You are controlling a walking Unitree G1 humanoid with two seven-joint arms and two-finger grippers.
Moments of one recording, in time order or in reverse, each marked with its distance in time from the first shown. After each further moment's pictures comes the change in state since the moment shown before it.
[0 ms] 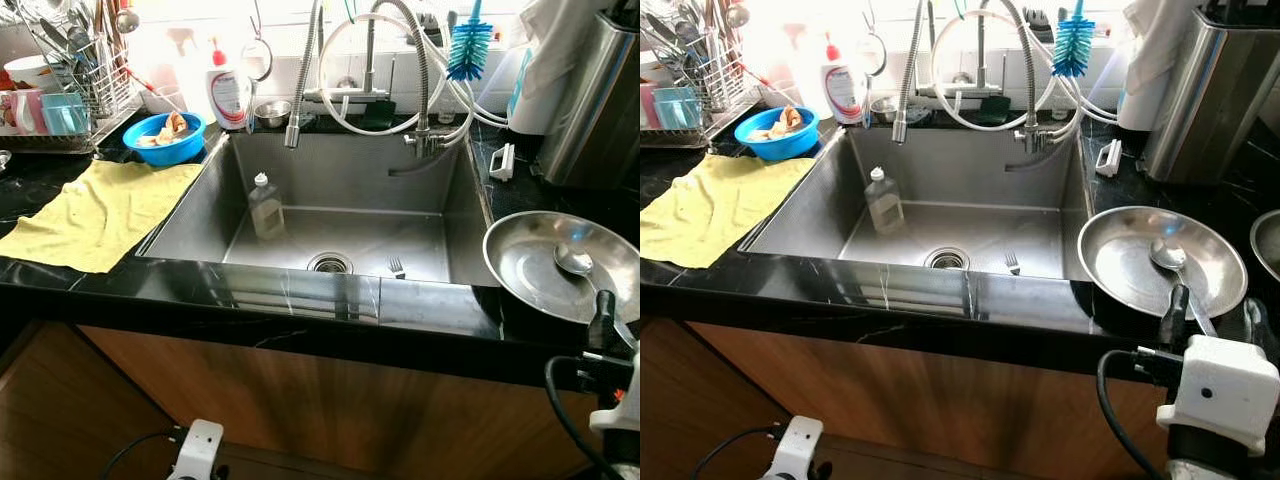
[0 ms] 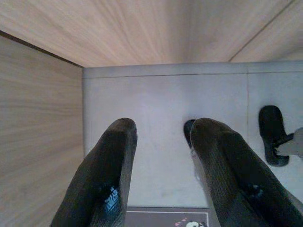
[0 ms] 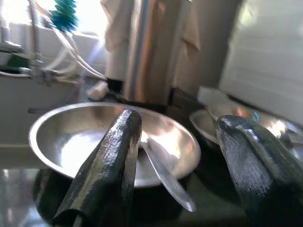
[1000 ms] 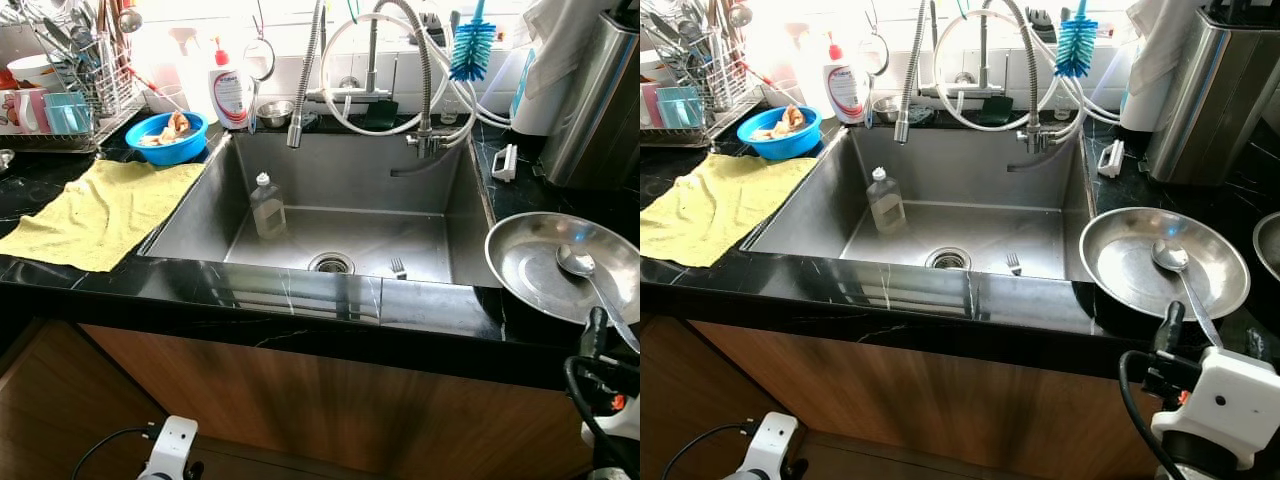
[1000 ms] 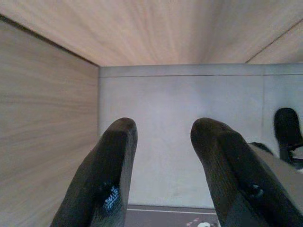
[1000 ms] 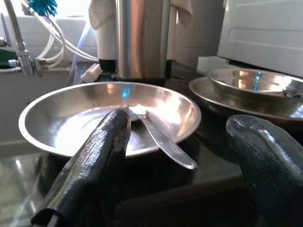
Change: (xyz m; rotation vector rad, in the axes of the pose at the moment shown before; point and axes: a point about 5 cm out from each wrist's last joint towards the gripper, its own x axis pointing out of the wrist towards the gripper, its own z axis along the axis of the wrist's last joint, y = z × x) left arm -0.005 0.031 0.001 0.001 -0.003 0.032; right arm -0.001 0.002 -0.015 0.117 0.096 -0.019
